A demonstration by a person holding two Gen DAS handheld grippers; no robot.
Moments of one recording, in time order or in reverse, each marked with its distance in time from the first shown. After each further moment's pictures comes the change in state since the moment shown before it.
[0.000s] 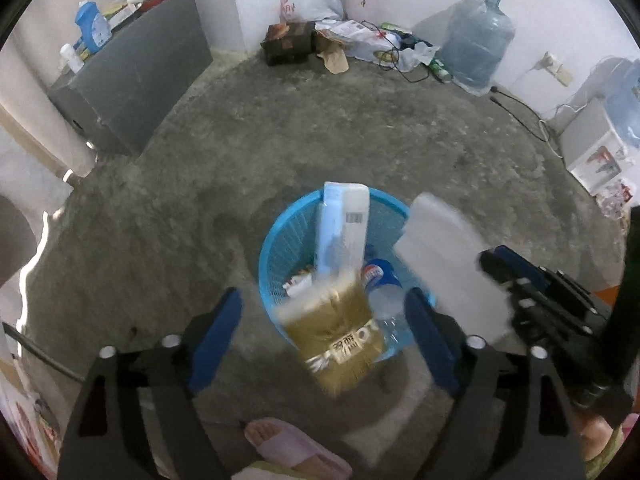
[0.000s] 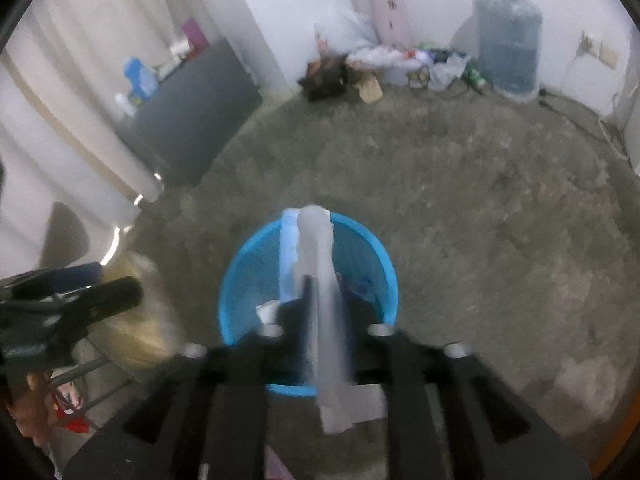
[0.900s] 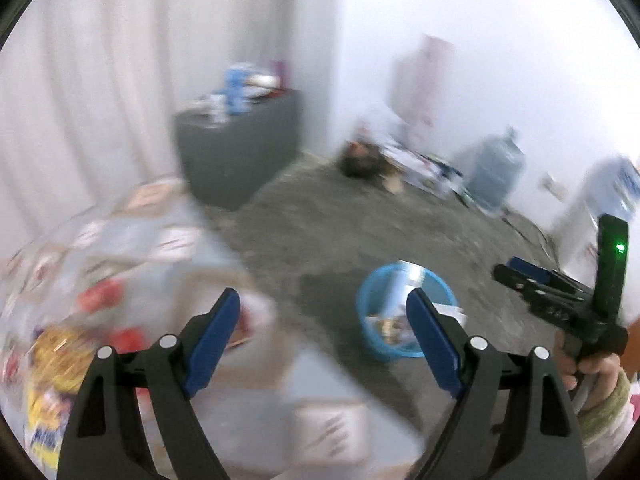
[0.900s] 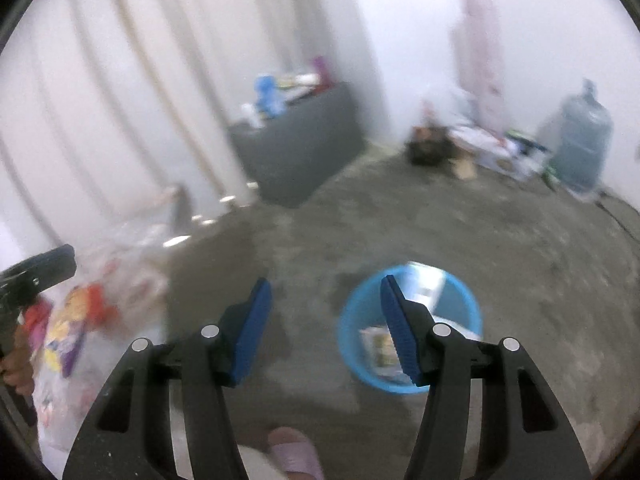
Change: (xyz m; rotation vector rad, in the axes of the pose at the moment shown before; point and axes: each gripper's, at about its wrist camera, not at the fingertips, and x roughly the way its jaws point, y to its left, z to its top) left arm -0.253 0.170 -0.177 -0.255 -0.434 0.086; right arm -0.160 0.145 -0.044 -0.334 -0.194 0.289
